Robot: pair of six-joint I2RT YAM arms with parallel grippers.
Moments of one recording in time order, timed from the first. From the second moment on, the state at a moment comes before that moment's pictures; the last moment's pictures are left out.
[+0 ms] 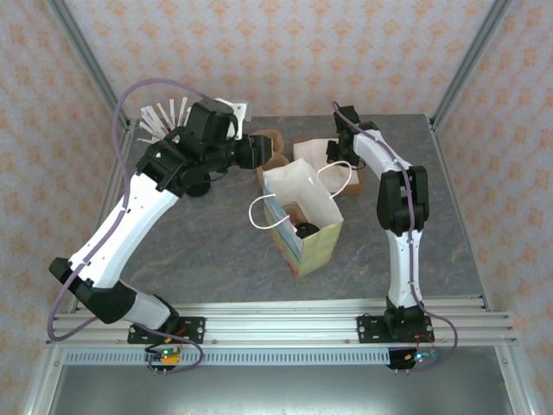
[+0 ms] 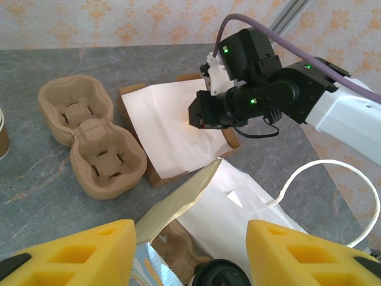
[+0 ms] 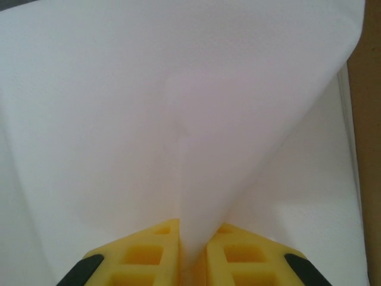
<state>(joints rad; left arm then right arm) -0.57 1.46 1.80 -0.92 0.03 -0.45 0.22 2.25 1.95 -0.86 -0.03 0.37</state>
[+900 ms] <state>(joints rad) -0.55 1.42 1.76 -0.92 0.02 -0.44 0.22 1.87 1.93 -0.93 0.03 0.34</state>
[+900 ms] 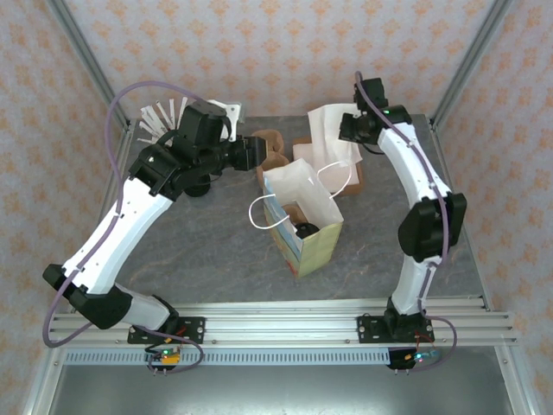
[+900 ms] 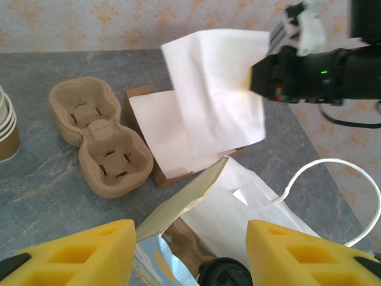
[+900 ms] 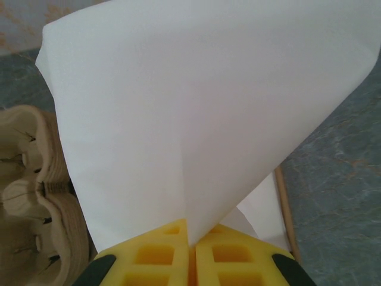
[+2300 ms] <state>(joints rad) -0.55 1.17 1.42 -0.83 -0.10 -0.44 0.91 1.32 1.75 -1.25 0.54 0.32</state>
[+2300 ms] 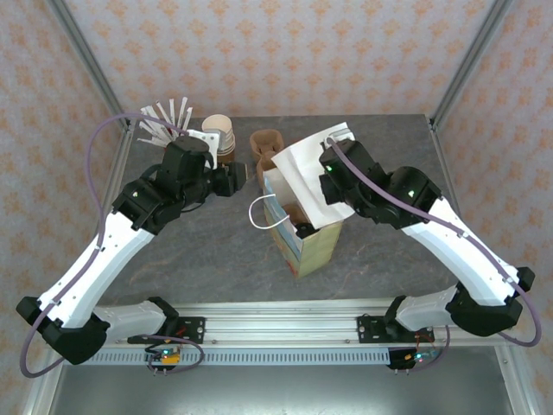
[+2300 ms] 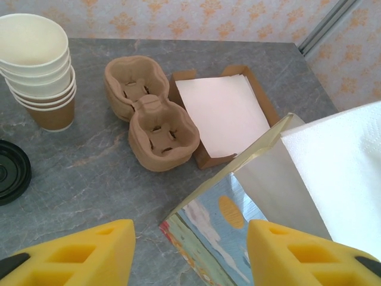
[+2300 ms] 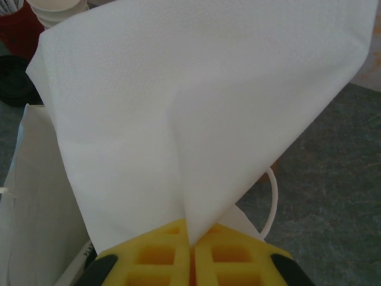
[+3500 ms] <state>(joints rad) -0.55 1.19 1.41 -0.83 -0.11 -0.44 0.96 1.54 1.77 -1.30 0.42 0.26</state>
